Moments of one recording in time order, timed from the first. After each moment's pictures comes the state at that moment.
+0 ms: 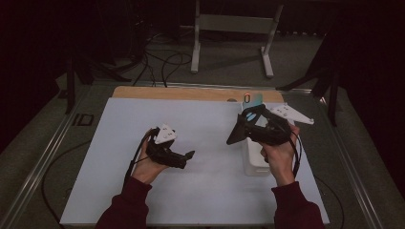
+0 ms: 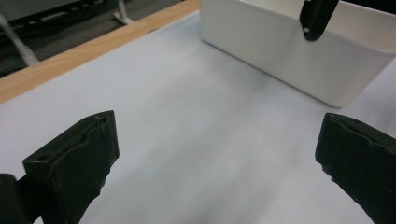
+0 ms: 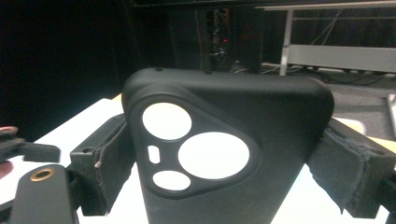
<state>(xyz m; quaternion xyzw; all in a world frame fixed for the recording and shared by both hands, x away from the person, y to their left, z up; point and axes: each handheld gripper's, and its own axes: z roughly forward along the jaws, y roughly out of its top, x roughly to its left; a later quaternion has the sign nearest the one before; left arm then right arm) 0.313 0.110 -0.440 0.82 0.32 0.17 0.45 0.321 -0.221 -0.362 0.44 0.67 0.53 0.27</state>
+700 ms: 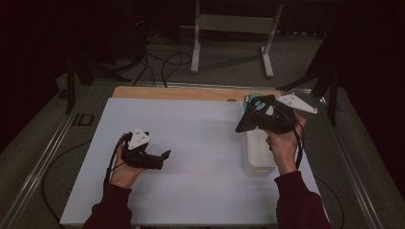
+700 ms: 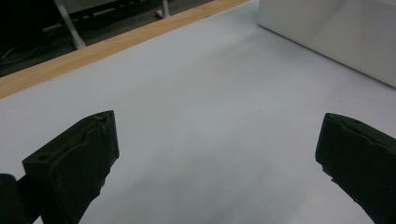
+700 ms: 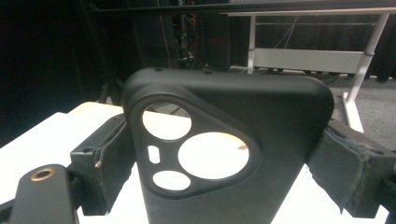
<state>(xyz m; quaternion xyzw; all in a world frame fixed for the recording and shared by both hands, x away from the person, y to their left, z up) 0.303 0.171 -0.456 0.79 0.37 0.22 0.44 0.351 -0.239 -0.359 0.48 0.65 0.50 0.31</state>
